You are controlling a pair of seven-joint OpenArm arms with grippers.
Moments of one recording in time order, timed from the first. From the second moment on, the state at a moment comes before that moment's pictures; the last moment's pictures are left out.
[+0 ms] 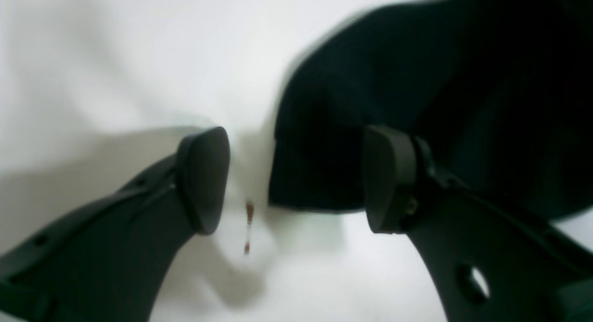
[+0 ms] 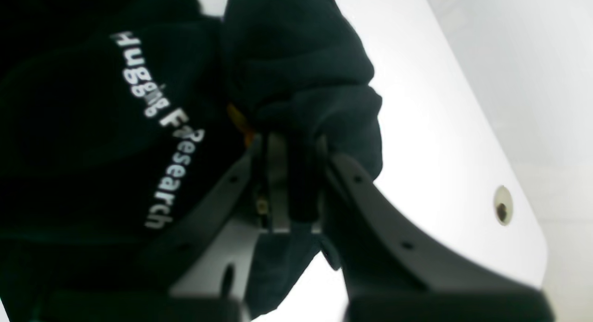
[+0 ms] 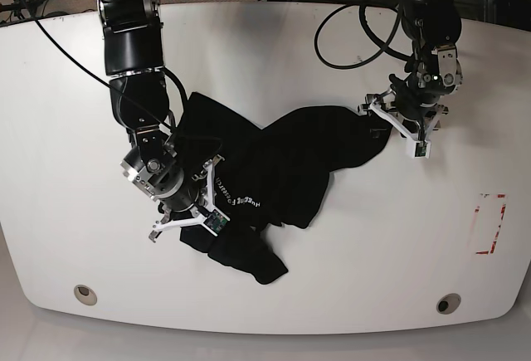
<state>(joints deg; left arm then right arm) 5.5 -6.8 -11.5 89.5 -15.4 -14.3 42.0 18.1 9.6 -8.0 84.1 -17.2 38.1 -31.9</state>
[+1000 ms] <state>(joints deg) -1.7 -7.7 -19.6 103.3 -7.9 -27.7 50.1 27.7 6.3 1.1 83.1 -16.2 38.6 -34.0</state>
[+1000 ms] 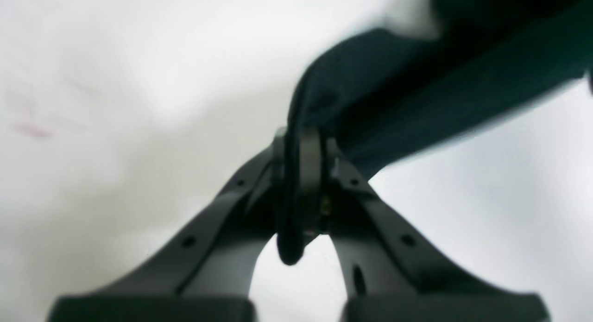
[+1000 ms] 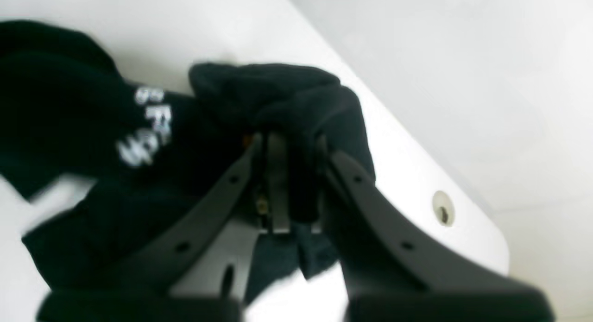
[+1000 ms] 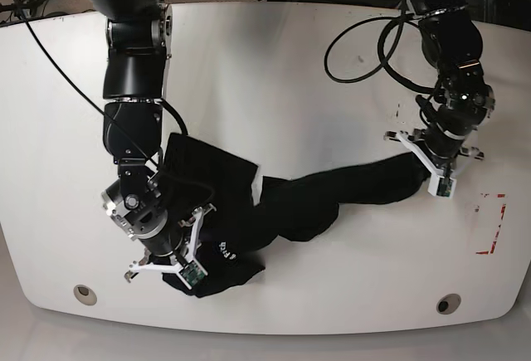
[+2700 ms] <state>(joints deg) 3.1 -13.0 -32.6 111.3 -6.7 -41.3 60.7 9.0 1.6 17.9 94.2 -7.6 41.3 -46.9</state>
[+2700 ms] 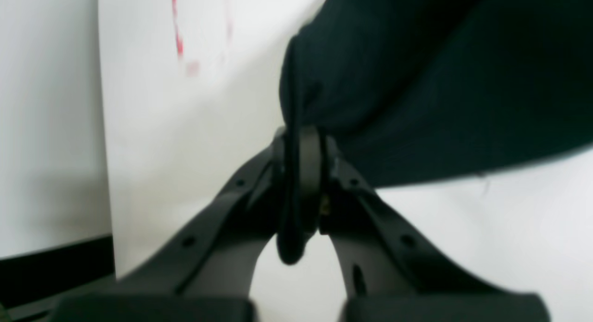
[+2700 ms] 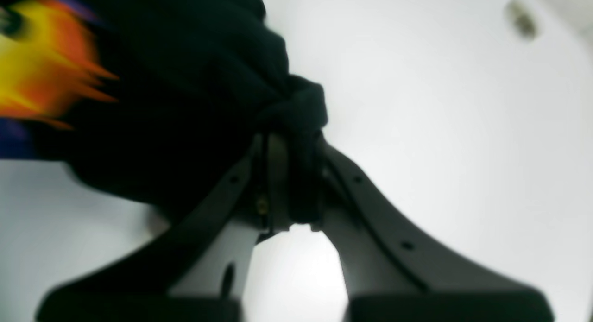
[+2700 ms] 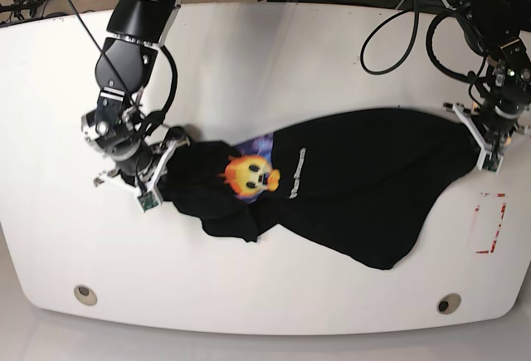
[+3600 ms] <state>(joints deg) 22.2 -13.4 -47.1 111.1 -7.0 -43.0 52.4 -16.4 5.9 36.1 101.9 44.6 40.7 -64.5</state>
